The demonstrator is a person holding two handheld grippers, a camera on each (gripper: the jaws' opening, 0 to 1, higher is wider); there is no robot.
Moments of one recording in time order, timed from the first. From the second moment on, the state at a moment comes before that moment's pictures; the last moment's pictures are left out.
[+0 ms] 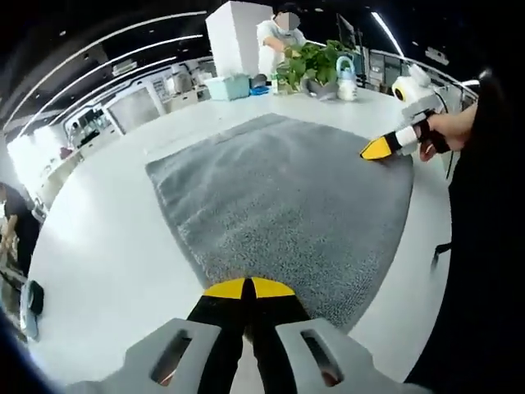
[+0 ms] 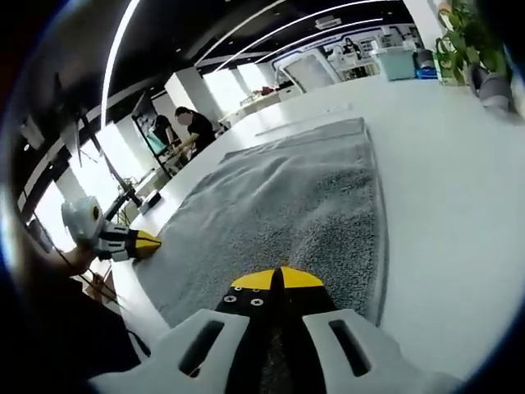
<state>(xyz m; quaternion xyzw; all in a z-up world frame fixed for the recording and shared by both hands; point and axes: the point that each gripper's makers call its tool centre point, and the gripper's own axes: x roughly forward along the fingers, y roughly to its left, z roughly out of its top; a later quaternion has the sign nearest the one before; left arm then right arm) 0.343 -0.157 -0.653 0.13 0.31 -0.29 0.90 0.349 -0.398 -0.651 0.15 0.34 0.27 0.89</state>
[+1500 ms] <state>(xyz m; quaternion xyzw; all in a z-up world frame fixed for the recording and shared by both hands) 0.273 -0.141 -0.656 0.66 0.26 -0.47 0.53 0.263 -0.468 -0.655 -0.13 0.41 0.30 0.85</state>
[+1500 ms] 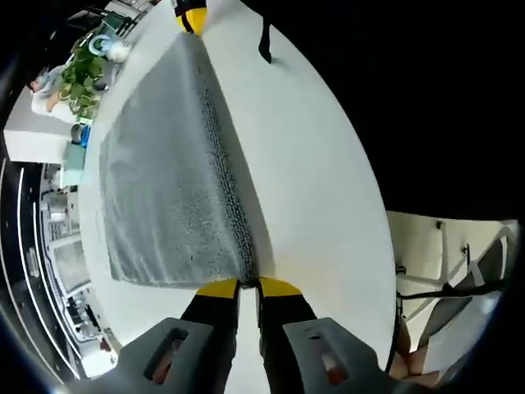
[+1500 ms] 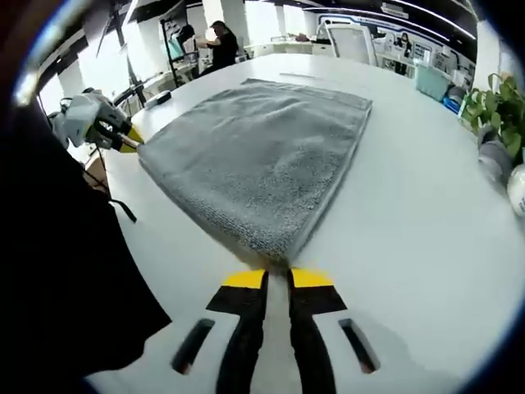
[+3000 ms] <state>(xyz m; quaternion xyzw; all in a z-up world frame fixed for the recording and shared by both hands) 0.323 -0.128 -0.614 0.33 0.29 -0.32 0.84 0.314 -0.431 -0.609 0.00 0.31 0.29 0.91</state>
